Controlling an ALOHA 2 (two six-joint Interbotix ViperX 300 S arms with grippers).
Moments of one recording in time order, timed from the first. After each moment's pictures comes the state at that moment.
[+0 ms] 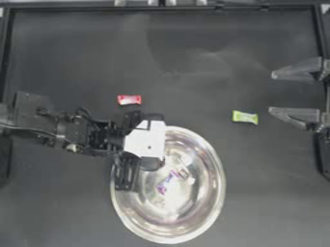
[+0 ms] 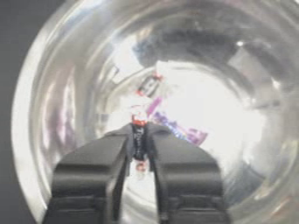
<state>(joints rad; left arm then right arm) 0.00 0.02 0.49 -0.10 0.28 0.15 -0.25 -1.00 1.13 0.36 0.02 -0.31</state>
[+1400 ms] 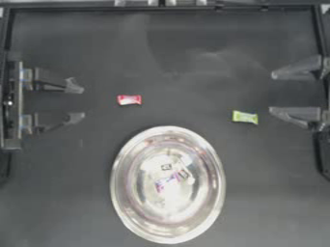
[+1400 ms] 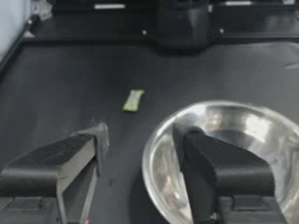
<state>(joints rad) 0.18 -0.84 0.92 -0.08 0.11 0.15 -0.31 -0.98 1.06 0.37 0.16 -0.31</state>
